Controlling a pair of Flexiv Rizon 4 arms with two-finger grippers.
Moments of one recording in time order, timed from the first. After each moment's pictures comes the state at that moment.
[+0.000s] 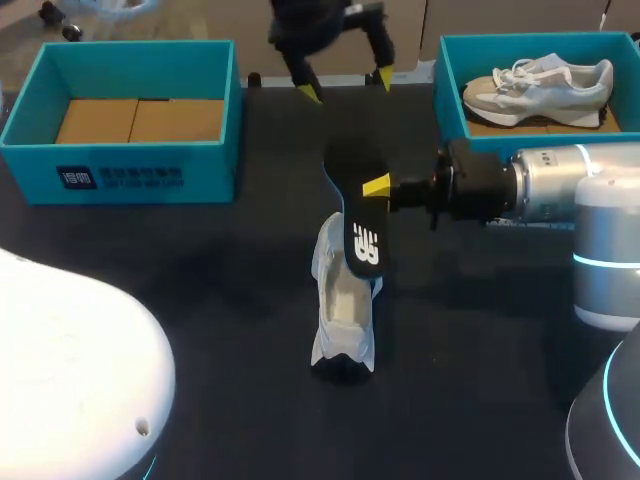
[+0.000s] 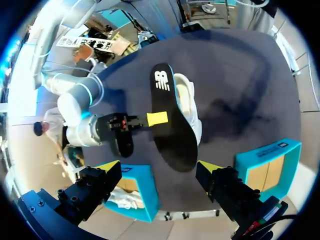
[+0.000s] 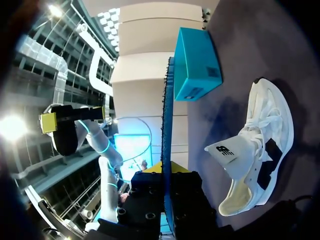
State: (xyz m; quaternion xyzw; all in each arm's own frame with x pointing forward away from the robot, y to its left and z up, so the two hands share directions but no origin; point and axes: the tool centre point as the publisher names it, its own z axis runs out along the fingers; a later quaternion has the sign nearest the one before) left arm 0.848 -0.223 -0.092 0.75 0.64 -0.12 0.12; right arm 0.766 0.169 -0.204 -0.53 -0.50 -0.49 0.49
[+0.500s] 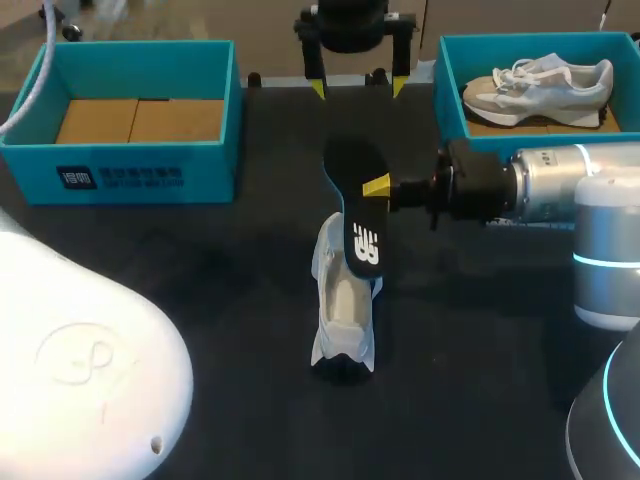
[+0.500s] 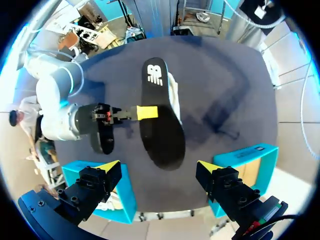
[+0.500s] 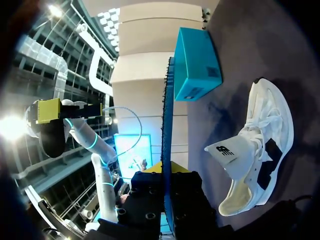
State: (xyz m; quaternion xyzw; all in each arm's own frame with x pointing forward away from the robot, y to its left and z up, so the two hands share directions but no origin) left arm 0.857 -0.224 -0.098 0.73 0.68 -0.02 0.03; right arm 0.766 0.169 -0.204 -0.53 -0.50 -0.49 0.49
